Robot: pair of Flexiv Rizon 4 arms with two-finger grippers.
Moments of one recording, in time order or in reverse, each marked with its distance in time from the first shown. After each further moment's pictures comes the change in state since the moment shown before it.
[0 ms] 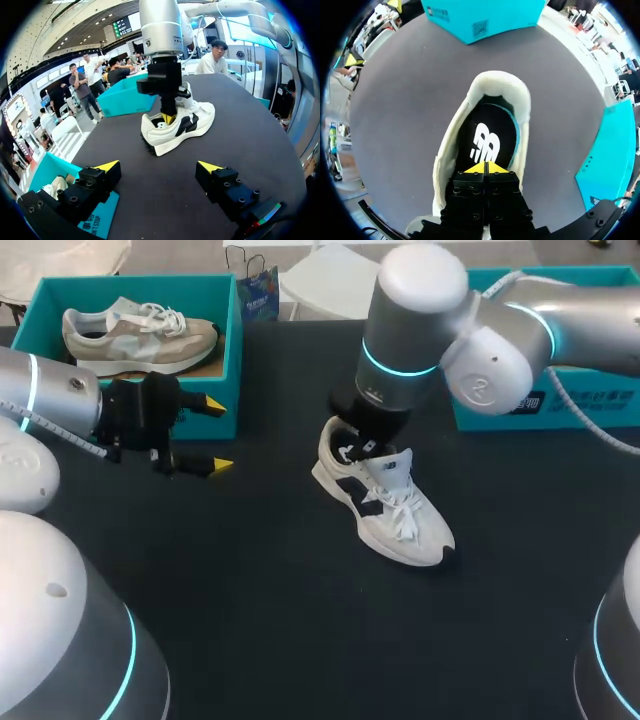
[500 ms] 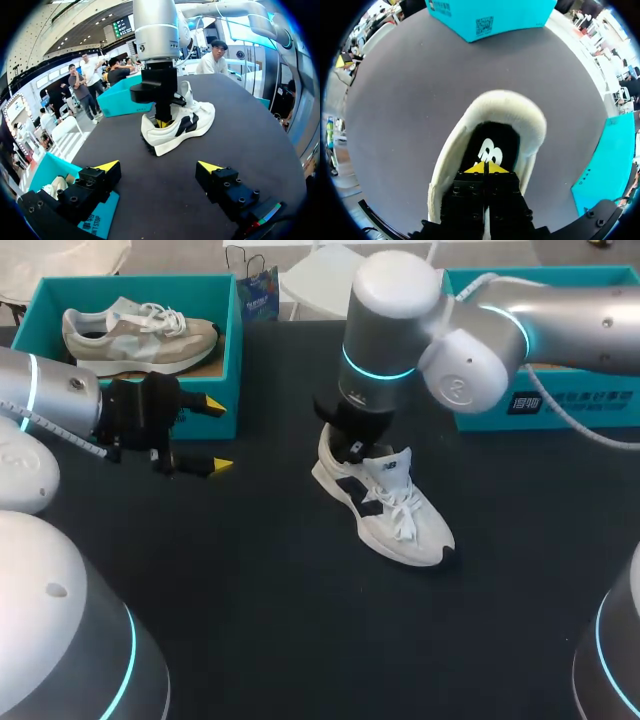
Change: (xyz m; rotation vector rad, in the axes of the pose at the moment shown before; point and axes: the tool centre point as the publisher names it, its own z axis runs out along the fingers) left arm 0.000 0.000 0.000 0.000 0.000 0.000; right arm -0.005 0.022 0.007 0.004 -0.045 -0.054
